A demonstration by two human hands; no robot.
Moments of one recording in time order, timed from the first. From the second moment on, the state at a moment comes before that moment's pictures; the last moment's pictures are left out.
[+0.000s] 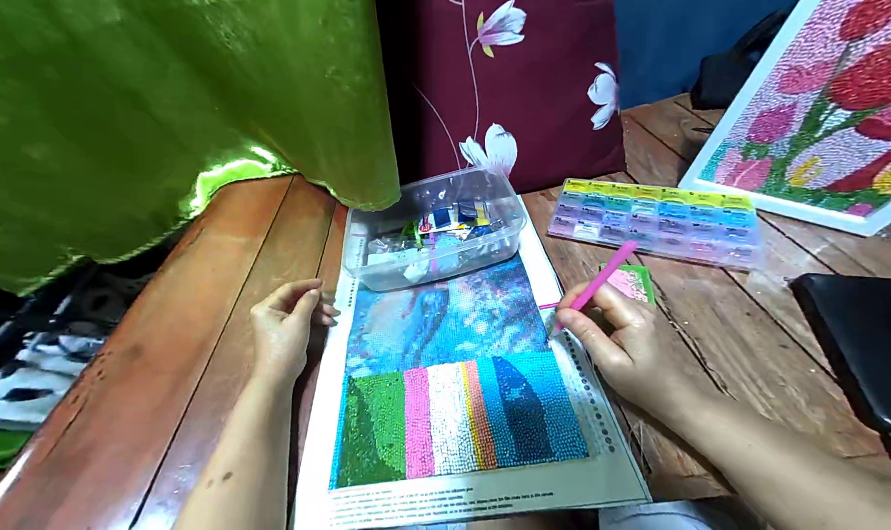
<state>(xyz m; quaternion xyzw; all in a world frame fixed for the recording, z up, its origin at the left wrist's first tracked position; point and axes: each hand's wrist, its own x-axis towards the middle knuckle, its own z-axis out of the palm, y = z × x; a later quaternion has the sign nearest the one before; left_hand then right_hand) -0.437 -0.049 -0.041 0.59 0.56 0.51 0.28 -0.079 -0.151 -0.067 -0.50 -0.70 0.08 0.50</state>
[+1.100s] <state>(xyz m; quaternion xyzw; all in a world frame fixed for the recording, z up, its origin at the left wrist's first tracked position) -0.432 -0.034 -0.044 0.56 0.56 0.54 0.28 -0.073 -0.146 -0.080 -0.51 -0.72 0.06 0.47</state>
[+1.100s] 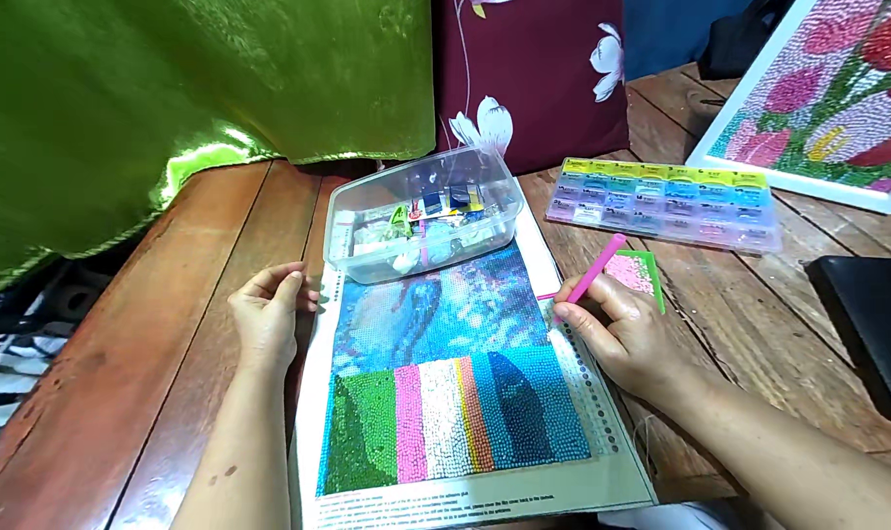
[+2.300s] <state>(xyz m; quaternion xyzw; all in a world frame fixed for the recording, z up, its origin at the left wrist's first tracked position) -0.433 -0.033 -0.045 0.58 0.55 0.53 0.28 -0.072 -0.145 -0.081 -0.46 -0.74 0.07 0.48</state>
